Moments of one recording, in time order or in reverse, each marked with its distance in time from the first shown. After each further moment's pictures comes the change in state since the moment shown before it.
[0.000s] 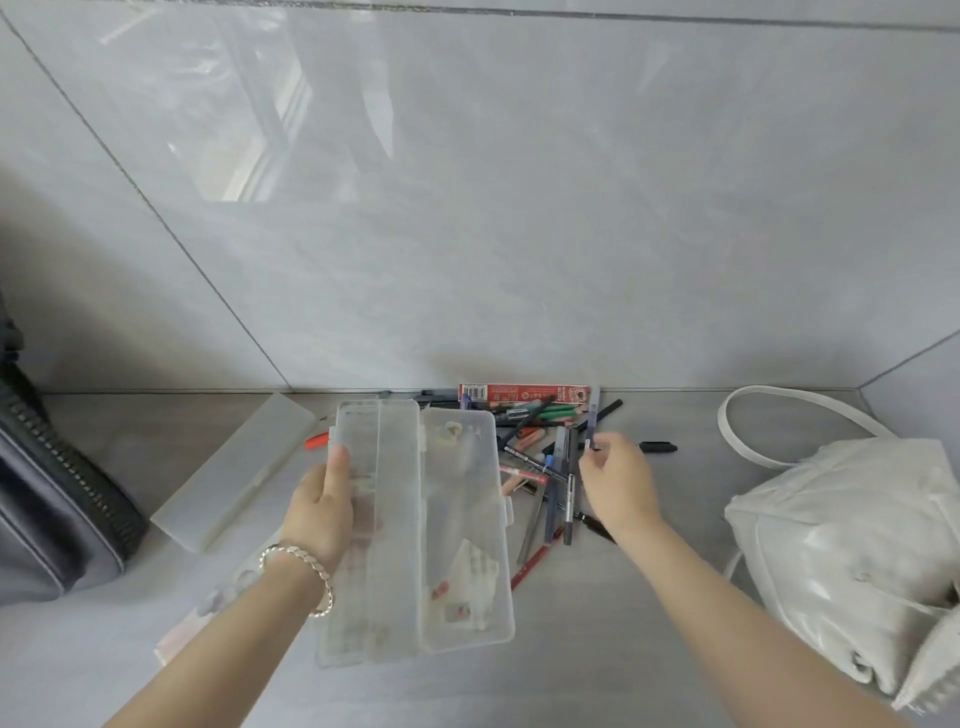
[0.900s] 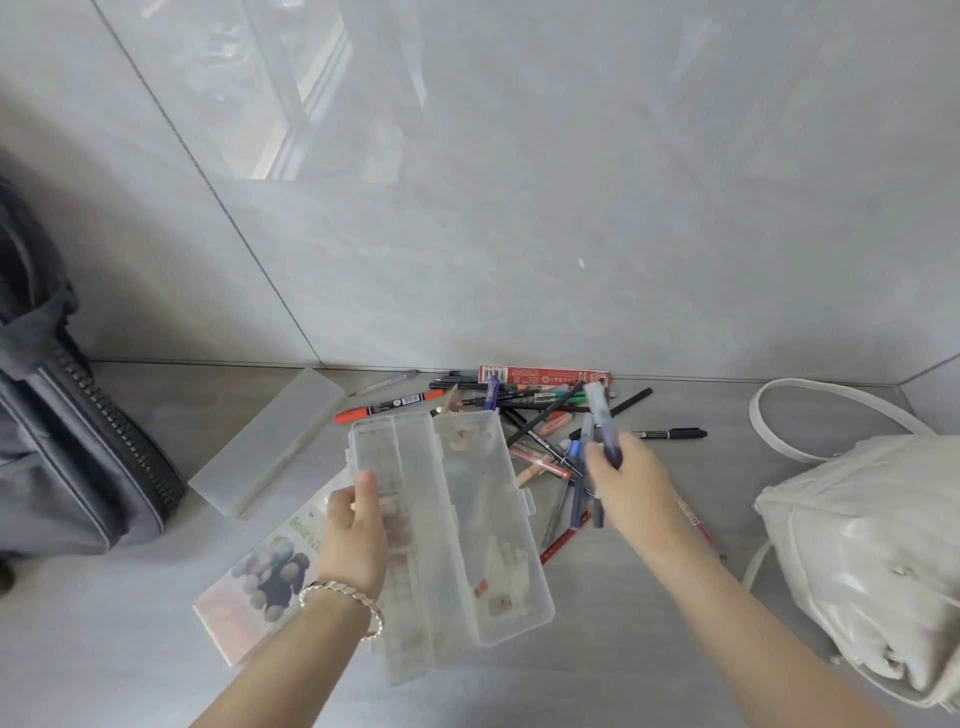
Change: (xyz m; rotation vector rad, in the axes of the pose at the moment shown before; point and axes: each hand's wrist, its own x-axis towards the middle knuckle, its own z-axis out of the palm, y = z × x) left_hand -0.030 -0.029 0.005 -0.221 0.075 -0.098; right_hand -0.040 -0.024 -0.003 0.149 -0.080 -0.097
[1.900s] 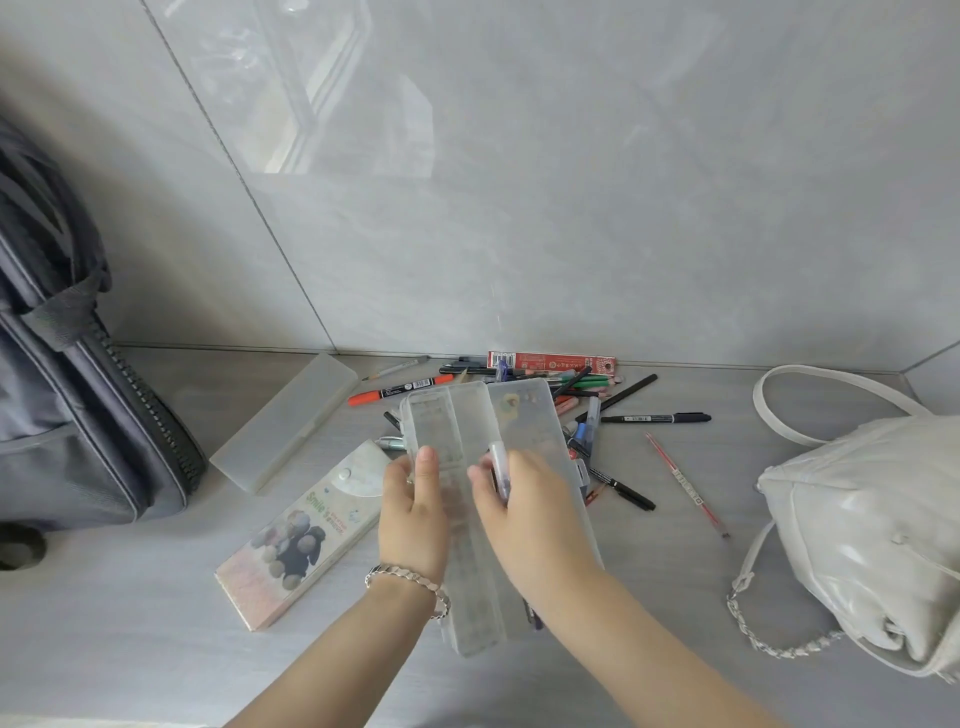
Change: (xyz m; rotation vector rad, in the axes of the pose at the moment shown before) left_hand -0.041 0.004 0.021 -0.033 -0.037 0.143; right_hand -0.083 -0.065 0.040 -0.140 -0.167 -0.268
